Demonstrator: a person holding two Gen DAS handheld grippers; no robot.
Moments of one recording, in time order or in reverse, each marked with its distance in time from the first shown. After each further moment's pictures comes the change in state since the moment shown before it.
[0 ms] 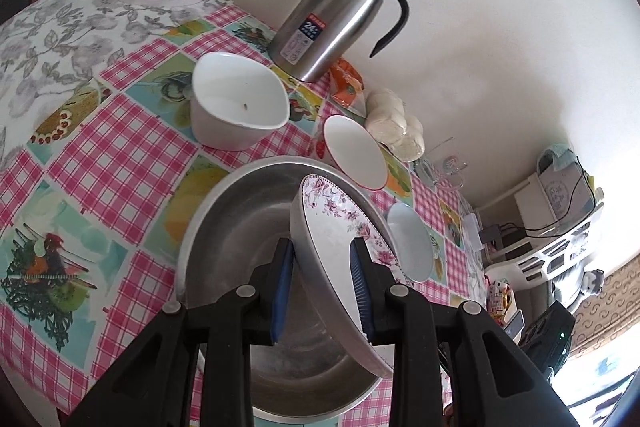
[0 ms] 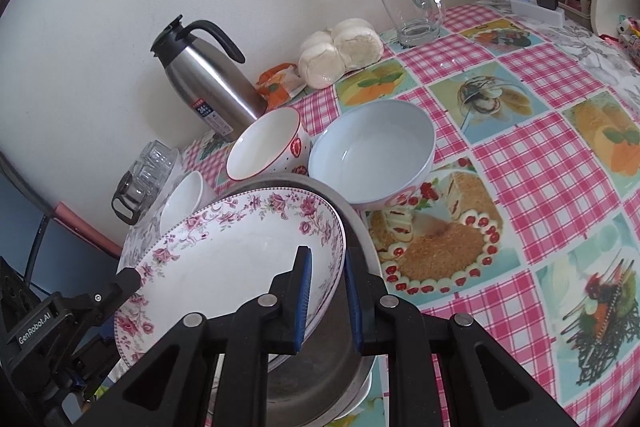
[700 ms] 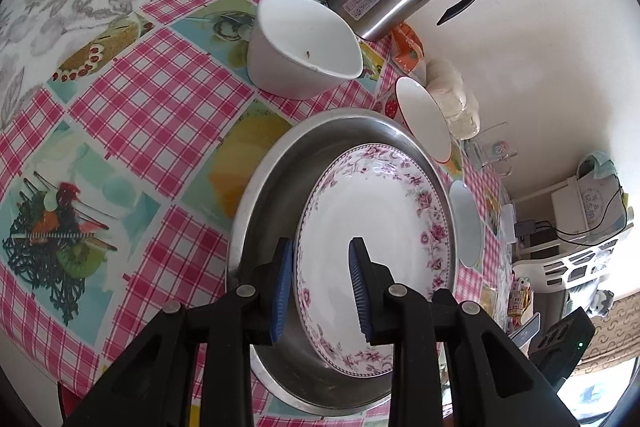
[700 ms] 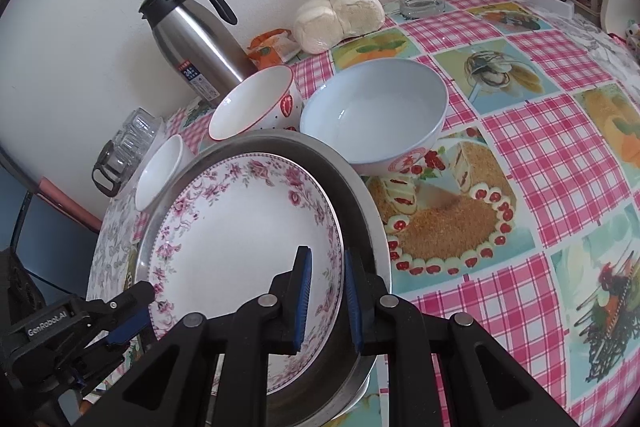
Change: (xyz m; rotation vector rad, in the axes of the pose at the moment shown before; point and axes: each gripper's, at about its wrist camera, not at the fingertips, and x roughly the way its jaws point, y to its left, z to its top) left arm 0.024 0.032 -0.010 -0.111 0.138 0.117; right arm 0.023 0.003 -0.012 -0.058 0.071 -0.053
